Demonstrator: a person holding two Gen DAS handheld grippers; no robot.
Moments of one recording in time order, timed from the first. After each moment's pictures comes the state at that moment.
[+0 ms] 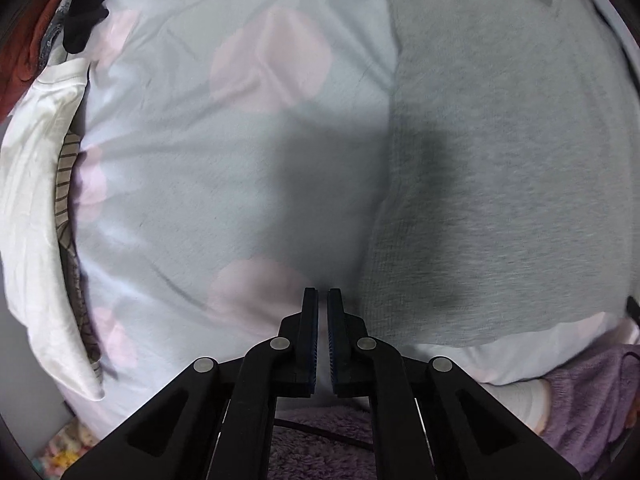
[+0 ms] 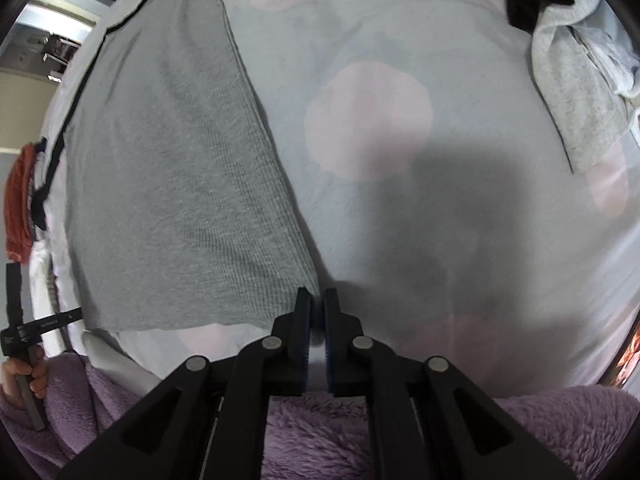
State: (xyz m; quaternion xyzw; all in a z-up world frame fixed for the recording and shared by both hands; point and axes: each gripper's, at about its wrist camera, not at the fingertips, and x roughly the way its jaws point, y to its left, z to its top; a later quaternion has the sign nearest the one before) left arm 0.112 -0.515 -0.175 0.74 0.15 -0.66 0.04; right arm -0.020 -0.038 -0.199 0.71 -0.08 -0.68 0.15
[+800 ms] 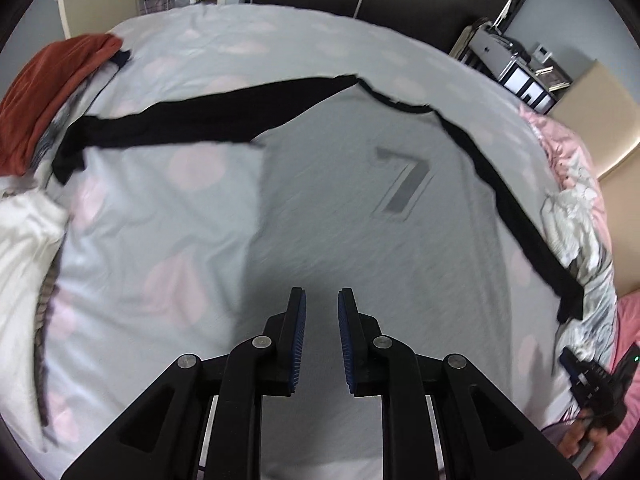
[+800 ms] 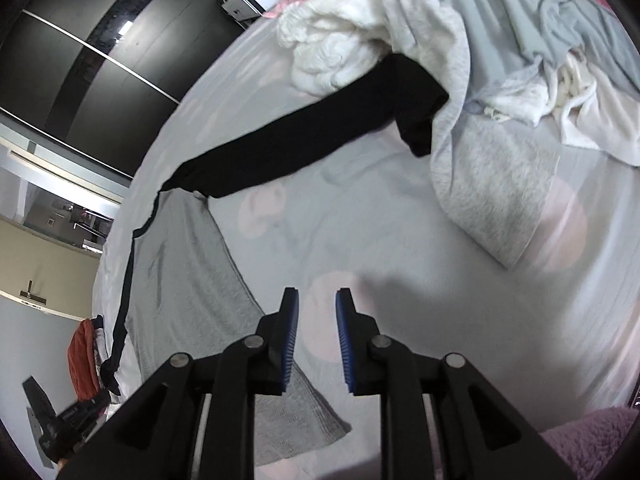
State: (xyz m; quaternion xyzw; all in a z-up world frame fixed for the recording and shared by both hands) left arm 0.027 -0.441 -0.132 0.49 0.26 -0.83 0.04; right arm -0.051 0.026 -0.165 0.54 -0.28 -0.79 0.06
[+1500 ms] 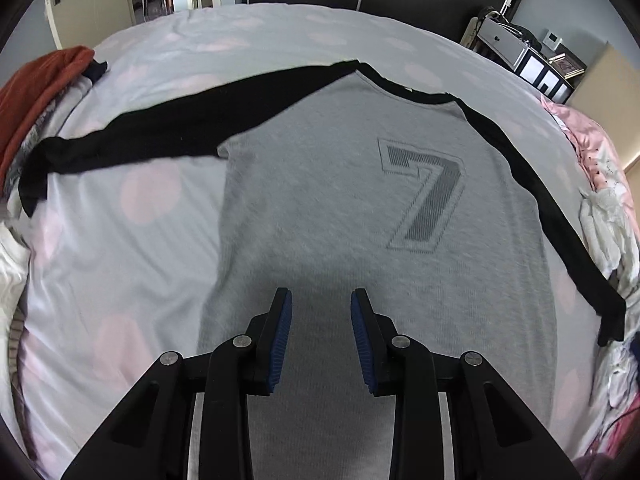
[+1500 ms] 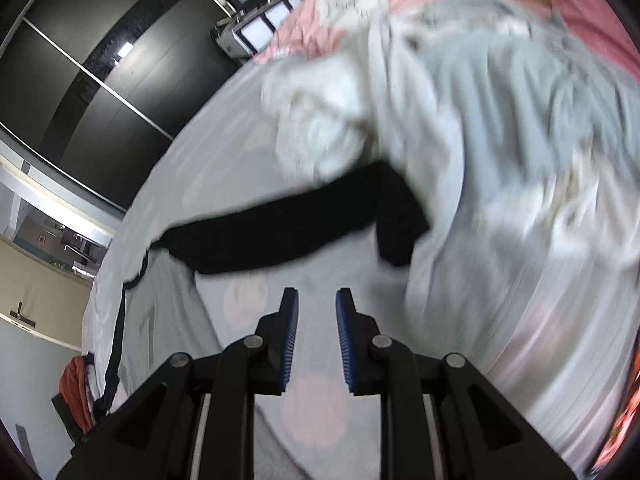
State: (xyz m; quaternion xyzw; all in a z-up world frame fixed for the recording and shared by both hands) left arm -0.034 -0.433 -0.186 0.49 0.23 -0.84 0.08; right arm -0.113 0.080 -0.123 0.47 -0.25 -0.85 0.03
